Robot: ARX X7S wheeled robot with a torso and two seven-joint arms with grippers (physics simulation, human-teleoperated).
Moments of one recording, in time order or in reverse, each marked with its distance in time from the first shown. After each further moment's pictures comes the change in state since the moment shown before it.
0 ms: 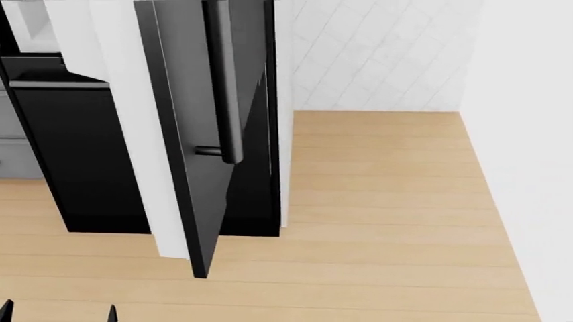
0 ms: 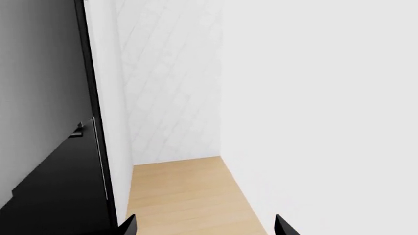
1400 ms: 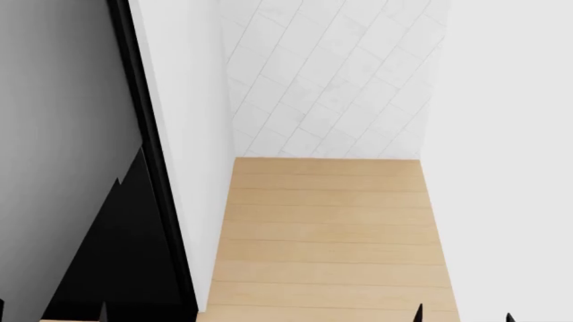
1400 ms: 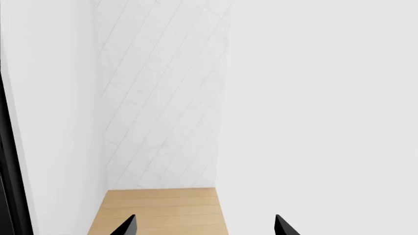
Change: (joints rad) left arm 0.000 -0.035 0.023 0.026 -0.012 -0.020 -0.054; right arm 0.079 0.046 -0.098 -0.018 -0.037 0.072 0.006
